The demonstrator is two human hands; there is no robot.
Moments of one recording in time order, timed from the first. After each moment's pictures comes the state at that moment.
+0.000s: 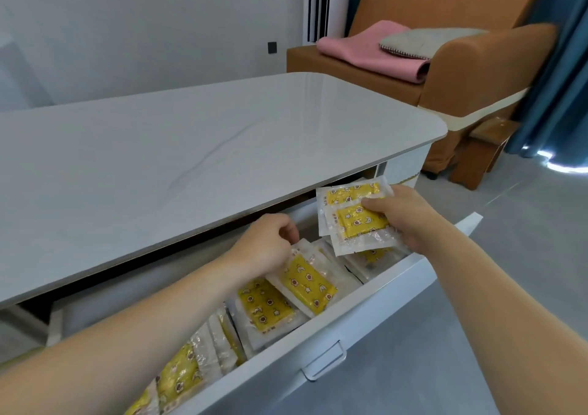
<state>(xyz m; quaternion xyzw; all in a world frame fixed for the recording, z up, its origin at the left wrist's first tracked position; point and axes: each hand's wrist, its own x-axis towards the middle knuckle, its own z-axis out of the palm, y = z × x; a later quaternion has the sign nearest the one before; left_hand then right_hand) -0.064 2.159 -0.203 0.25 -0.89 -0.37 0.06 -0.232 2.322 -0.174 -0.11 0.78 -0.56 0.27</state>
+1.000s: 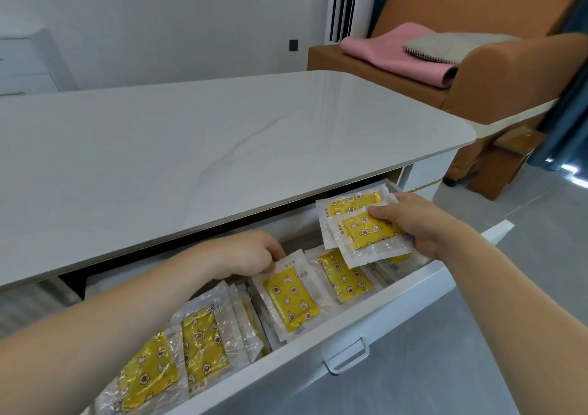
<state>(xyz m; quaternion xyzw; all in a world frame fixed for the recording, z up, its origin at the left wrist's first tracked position) -0.017 2.112 -0.213 0.26 -0.90 -0.34 -0.13 -0.210 2.304 -0.175 -0.15 0.78 -0.51 0.35</state>
